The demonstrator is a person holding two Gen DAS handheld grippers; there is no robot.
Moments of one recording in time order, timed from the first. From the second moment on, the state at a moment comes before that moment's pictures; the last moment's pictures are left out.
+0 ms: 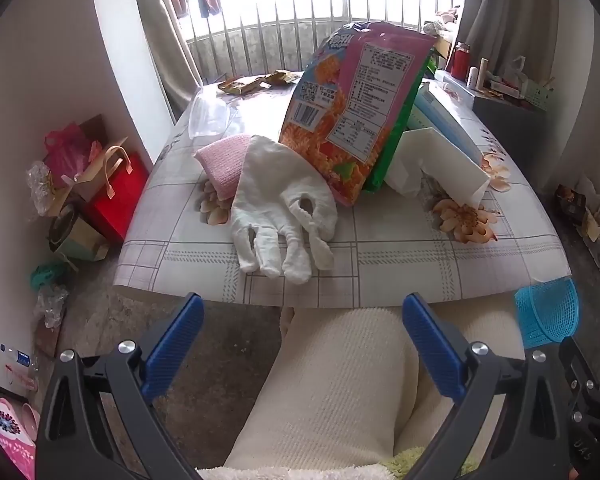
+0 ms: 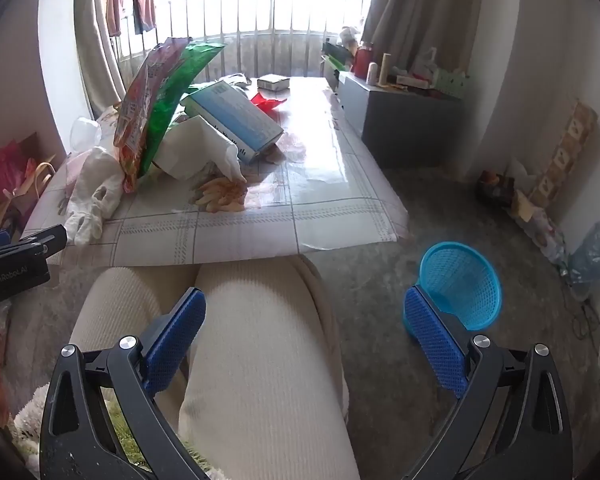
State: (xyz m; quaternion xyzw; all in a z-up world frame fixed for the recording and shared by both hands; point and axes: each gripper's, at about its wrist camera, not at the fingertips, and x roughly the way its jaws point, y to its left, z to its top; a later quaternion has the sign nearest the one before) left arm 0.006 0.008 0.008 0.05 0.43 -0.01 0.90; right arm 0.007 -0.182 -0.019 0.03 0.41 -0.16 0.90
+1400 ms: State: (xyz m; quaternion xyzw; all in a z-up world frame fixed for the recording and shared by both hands) left arm 0.009 0.013 0.004 0.06 0.43 0.00 0.90; right arm 0.006 -0.181 -0.021 0.03 0.41 -0.15 0.90
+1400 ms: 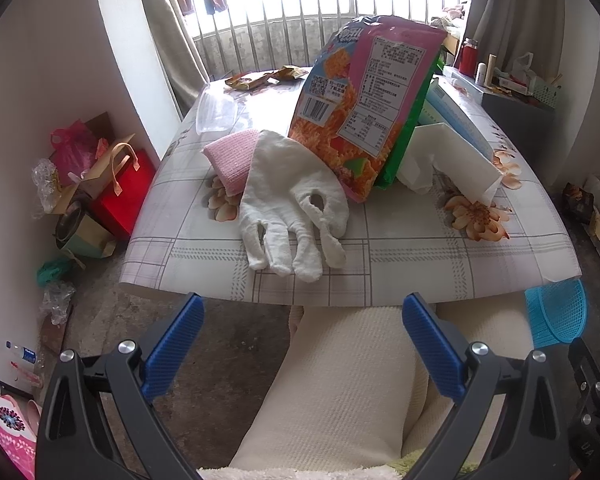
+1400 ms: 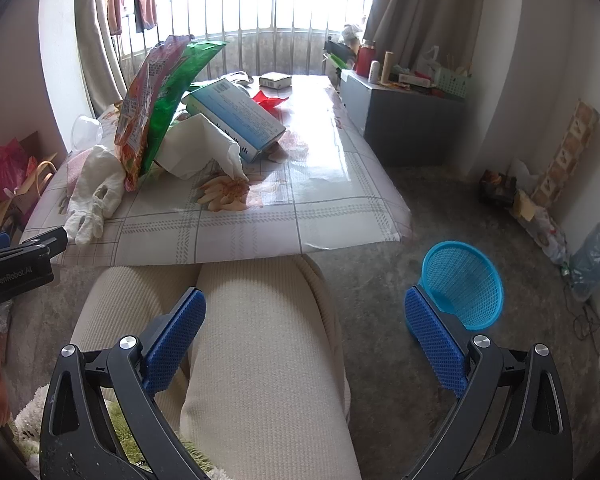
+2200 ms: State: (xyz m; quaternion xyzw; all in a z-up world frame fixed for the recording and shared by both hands) left arm 0.009 0.013 0.003 0.06 0.43 0.00 0.90; right arm 0.005 -0.181 -0.023 0.03 0.41 -0.15 0.90
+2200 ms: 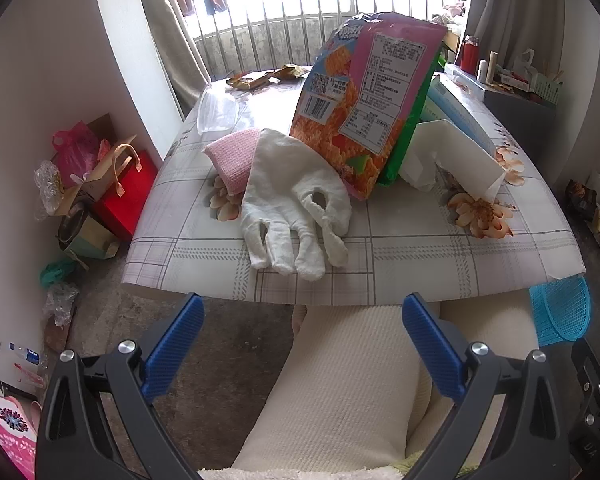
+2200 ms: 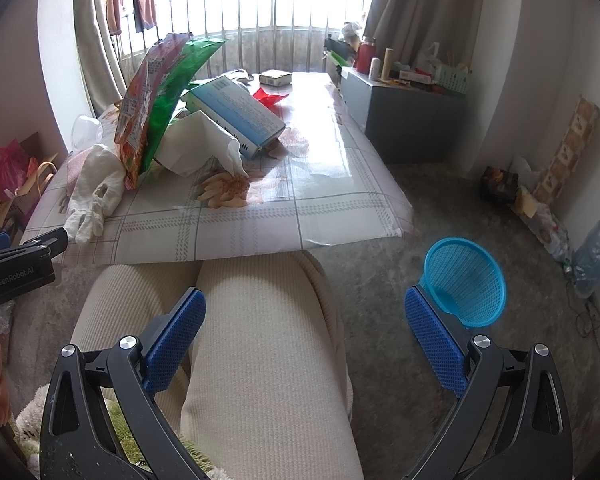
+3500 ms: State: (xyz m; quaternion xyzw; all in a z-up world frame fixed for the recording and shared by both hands) left arm 0.083 0.122 0.023 -0.01 0.38 0.01 0.92; right arm 0.071 -0.125 -0.005 0.01 0.35 0.04 0.93
